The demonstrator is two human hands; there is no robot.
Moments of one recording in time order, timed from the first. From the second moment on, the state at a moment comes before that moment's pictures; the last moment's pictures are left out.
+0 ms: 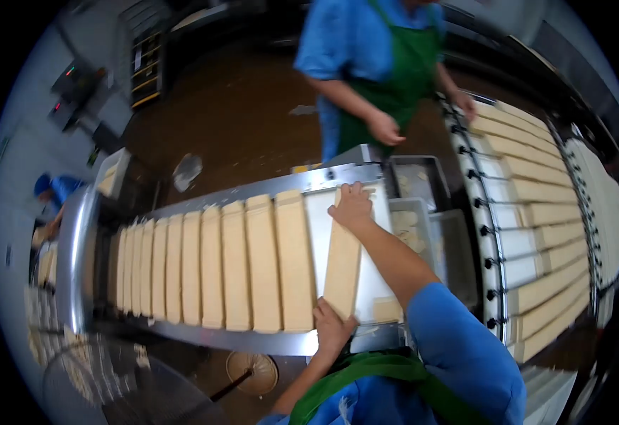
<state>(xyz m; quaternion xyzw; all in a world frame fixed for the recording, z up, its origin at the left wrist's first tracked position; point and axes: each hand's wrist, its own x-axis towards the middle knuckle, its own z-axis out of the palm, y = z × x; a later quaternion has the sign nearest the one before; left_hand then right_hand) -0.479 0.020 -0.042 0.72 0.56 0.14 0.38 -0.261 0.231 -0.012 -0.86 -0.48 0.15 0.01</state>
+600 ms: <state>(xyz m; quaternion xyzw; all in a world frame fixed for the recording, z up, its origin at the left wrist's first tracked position) -0.334 -0.019 0.025 0.81 0.39 0.22 0.38 -0.089 -0.100 0.073 -0.88 -0.03 0.03 0.47</state>
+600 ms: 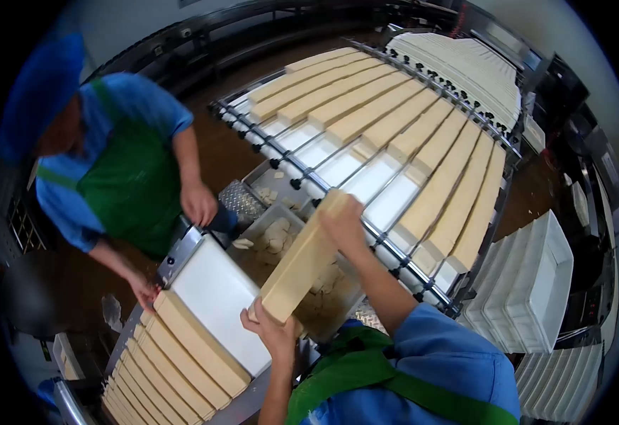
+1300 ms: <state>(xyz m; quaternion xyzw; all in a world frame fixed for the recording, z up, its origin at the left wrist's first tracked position) -0.163 -0.091 0.058 0.86 0.12 0.15 0.47 0.126 -0.286 0.027 -0.99 -0.01 0.11 0.13</state>
